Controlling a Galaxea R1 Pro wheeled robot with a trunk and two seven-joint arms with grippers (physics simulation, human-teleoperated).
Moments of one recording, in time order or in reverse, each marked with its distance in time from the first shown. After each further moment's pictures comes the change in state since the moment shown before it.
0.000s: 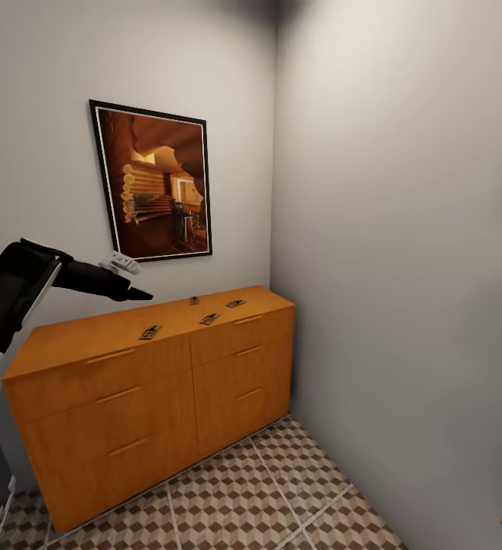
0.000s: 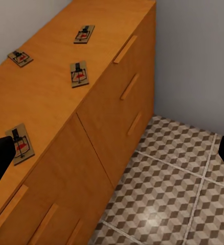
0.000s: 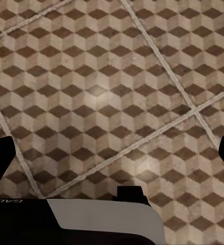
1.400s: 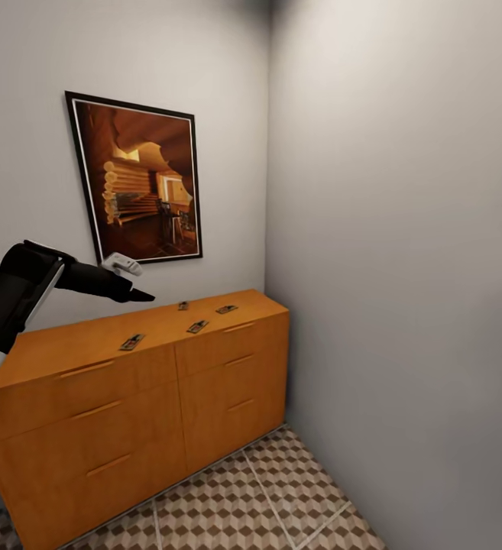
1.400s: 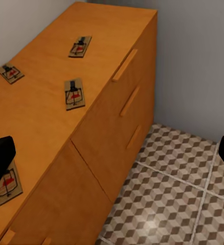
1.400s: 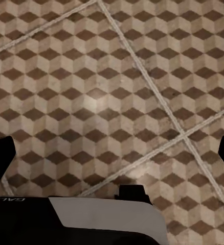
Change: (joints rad) left arm 0.002 -0.008 -0.003 0.006 0.001 -0.001 0.000; right arm 0.000 0.002 0.001 0.004 -0.002 -0.002 0.003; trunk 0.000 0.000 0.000
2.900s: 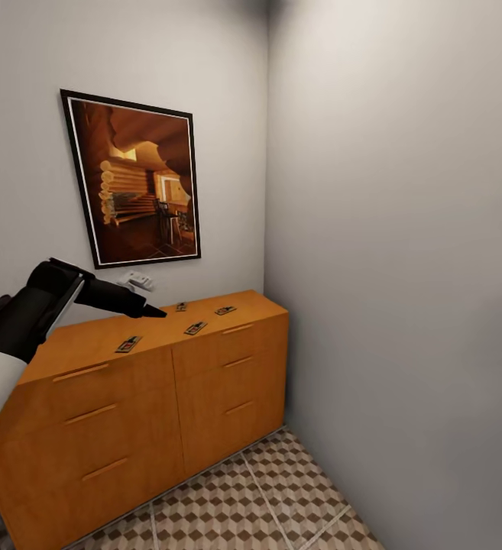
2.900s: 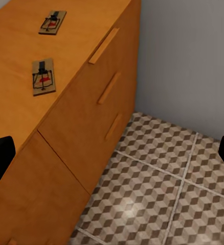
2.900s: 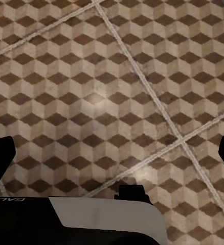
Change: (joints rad) left arm 0.042 -0.060 -0.009 0.076 0.000 -0.004 -0.002; right arm 0.000 0.000 0.000 0.000 0.000 0.000 -0.001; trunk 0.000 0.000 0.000
